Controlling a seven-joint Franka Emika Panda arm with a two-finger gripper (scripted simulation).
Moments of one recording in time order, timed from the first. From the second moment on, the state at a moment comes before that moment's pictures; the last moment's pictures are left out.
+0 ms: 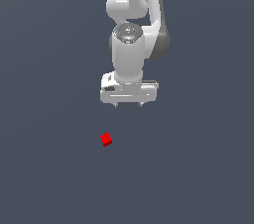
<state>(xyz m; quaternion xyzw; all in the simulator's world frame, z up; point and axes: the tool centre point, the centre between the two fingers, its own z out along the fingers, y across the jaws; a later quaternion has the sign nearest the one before) 0.005 0.006 0.182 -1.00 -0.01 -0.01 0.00</state>
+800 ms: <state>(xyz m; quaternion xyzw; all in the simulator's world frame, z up) 0.017 -0.016 0.151 -1.00 -0.06 -0.01 0.00</state>
